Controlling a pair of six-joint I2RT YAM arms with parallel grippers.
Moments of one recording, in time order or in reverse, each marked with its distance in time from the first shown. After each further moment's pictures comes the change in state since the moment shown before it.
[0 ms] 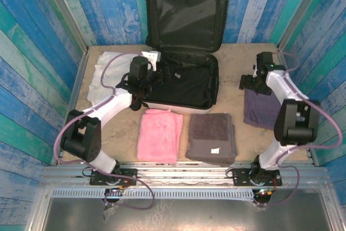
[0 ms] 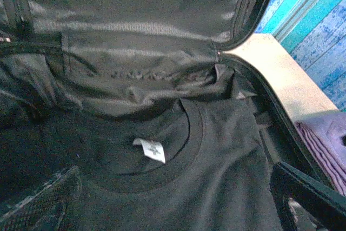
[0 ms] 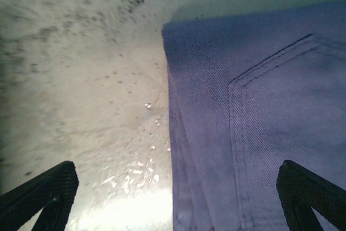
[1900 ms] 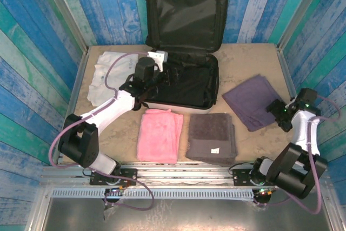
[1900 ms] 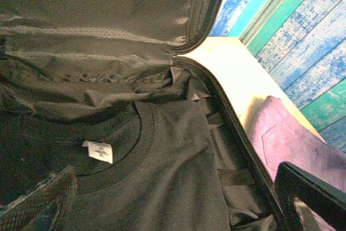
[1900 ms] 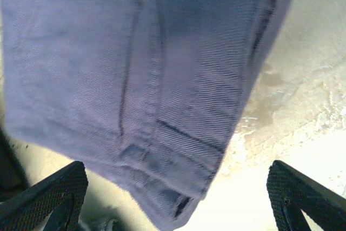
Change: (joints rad) left arm -0.106 -0.046 0.031 -0.029 -0.027 -0.061; right arm -0.518 -0.540 -0.517 -0.006 -0.312 0.152
